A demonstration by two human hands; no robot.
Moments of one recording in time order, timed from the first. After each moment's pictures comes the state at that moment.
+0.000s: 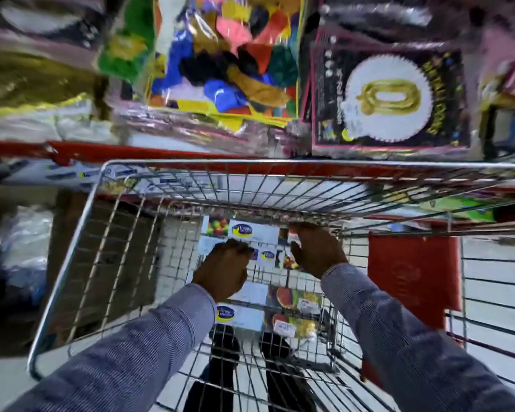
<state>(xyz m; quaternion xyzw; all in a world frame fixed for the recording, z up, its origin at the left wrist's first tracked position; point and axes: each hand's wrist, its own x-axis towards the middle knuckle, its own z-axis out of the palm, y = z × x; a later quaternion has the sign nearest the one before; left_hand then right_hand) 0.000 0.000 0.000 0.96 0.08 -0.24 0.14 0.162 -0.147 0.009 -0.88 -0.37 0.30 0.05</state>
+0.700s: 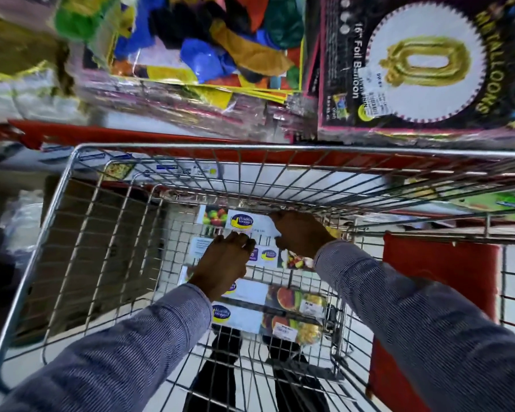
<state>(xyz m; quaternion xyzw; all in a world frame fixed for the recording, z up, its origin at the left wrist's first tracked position) 0.013 0.000 -0.045 0.96 0.07 -0.27 0.05 0.185 -0.110 -0.055 -0.78 -0.52 0.35 -0.04</state>
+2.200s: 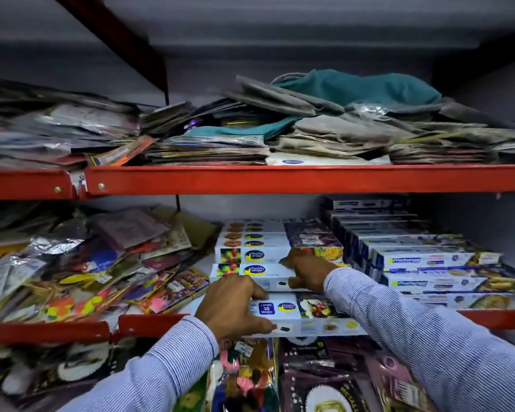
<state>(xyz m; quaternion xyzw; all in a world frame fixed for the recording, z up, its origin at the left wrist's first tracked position) 0.121 0.098 0.547 0.98 0.08 0.16 0.07 0.317 -0.015 0.549 -0.88 -0.47 0.02 0.04</state>
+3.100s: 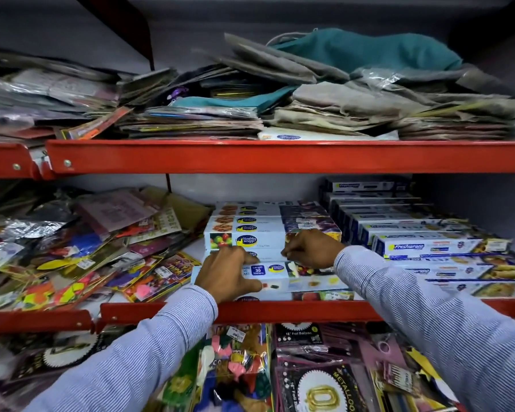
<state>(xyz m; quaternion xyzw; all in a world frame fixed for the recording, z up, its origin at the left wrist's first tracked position) 0.176 0.124 0.533 0.97 0.12 0.19 0.10 0.345 -0.027 0.558 -0.86 -0.50 0.02 0.12</state>
